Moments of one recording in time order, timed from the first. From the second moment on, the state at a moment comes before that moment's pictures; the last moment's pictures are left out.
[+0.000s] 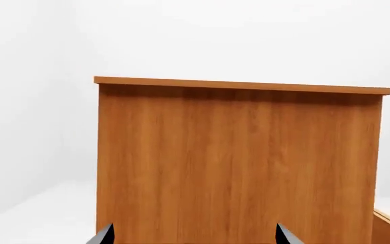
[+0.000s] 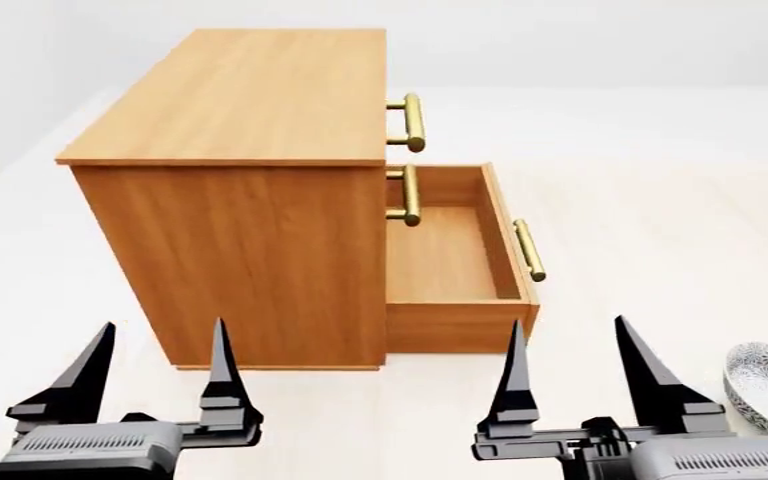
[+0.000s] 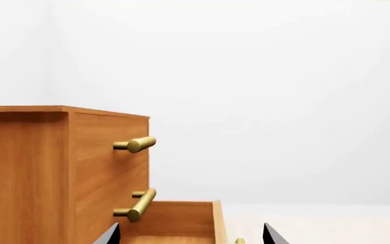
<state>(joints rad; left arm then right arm) 0.21 -0.25 0.05 0.62 -0.22 -0.07 -0.22 -0.21 0.24 -0.16 -0.65 0.13 0.04 0.23</state>
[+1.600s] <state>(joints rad) 0.23 -0.30 0.06 0.67 -0.26 -0.06 -0.27 0.04 0.41 0.13 -0.83 0.37 0.68 0.41</state>
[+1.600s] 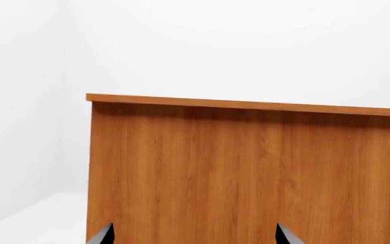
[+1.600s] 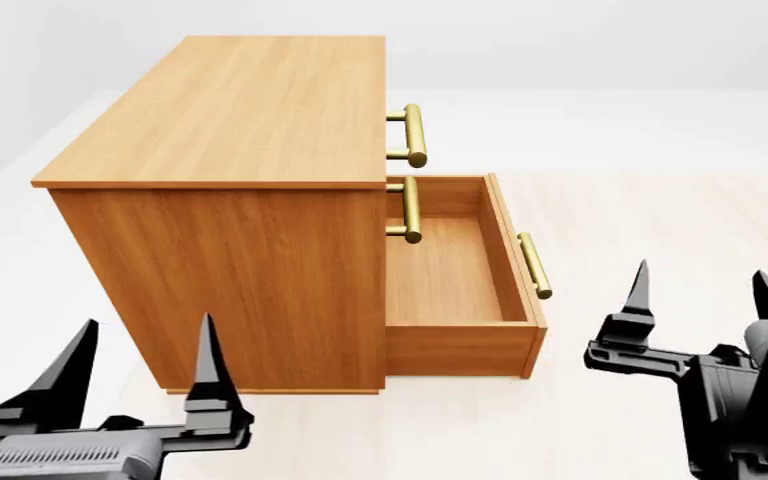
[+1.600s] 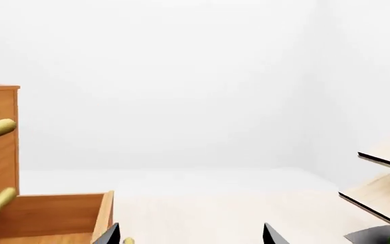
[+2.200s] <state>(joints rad) 0.23 -0.31 0.07 0.68 -0.26 -0.05 -0.29 0.23 0.50 0.40 -0.75 0.59 1.10 0.45</state>
